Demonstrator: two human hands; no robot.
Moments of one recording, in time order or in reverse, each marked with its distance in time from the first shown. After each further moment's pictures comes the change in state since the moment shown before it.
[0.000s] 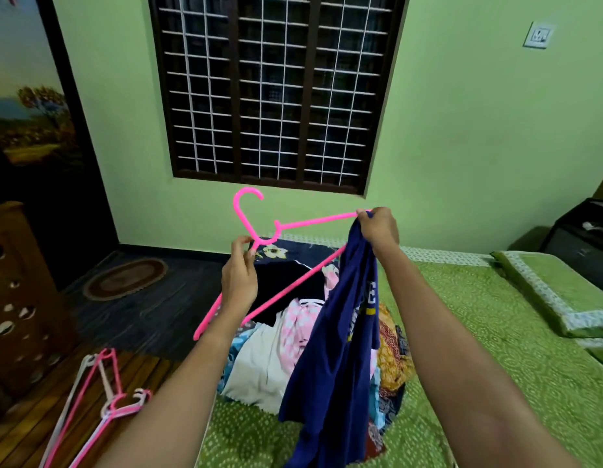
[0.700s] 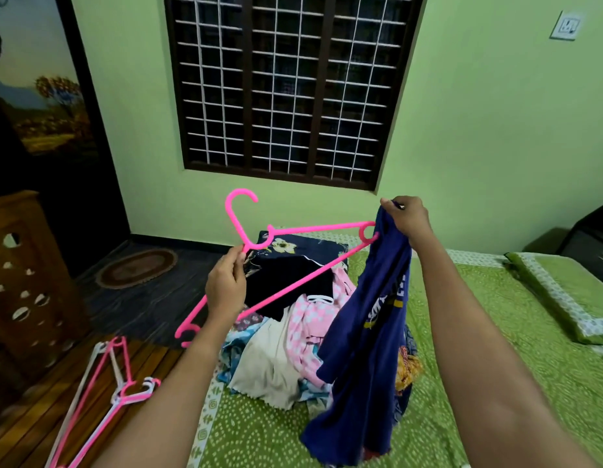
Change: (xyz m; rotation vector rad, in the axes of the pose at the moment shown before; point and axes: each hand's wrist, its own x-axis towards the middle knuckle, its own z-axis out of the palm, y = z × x) left_hand -0.004 -0.031 -0.021 0.089 0.100 -0.005; right_hand 0.026 0.009 -0.025 -0.007 -0.040 -0.204
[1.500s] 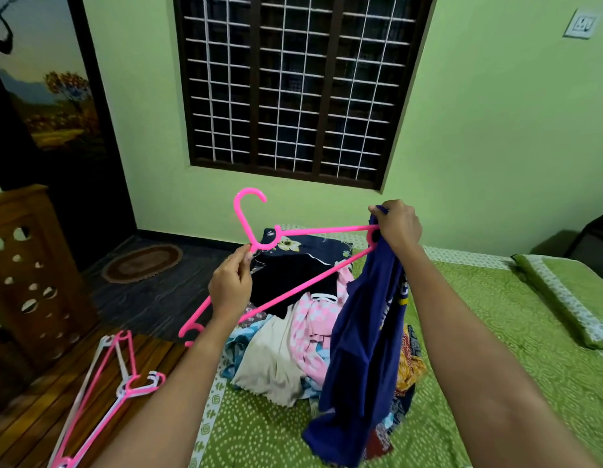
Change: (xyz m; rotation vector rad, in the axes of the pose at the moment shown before) left_hand -0.006 0.003 -0.004 0.067 0.033 0.000; right_hand -0.009 -0.008 0.033 -0.327 0.055 -0.031
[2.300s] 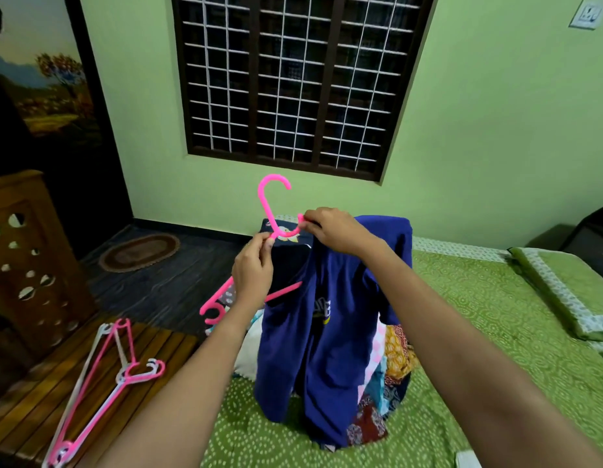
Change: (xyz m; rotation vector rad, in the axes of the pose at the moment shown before) left_hand -0.001 0.015 0.027 -0.094 0.005 0.035; right_hand -0.053 -0.063 0.022 -0.216 -0.449 -0.684
